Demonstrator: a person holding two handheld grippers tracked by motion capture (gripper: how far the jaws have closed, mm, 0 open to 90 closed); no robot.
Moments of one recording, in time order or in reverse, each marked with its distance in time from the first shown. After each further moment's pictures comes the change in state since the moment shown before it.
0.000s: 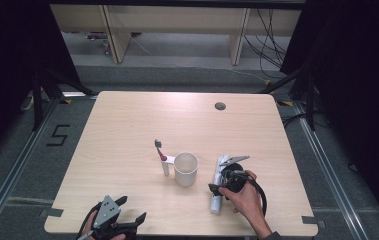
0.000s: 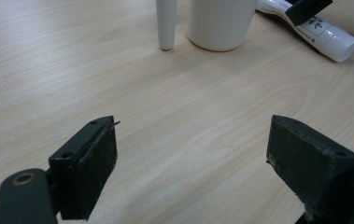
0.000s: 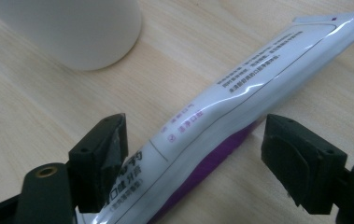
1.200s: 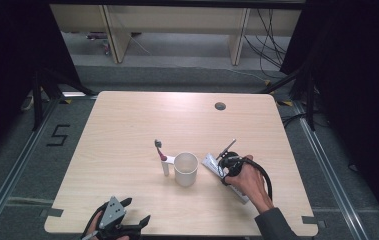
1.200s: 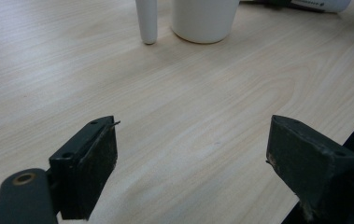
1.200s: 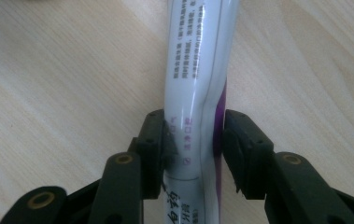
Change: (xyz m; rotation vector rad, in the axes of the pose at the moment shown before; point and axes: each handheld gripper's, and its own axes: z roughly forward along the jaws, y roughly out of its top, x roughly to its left) left arm -0.008 -0.001 0.007 0.022 -0.041 0.027; right arm -0.020 0.039 0.004 0.346 -0.075 -0.195
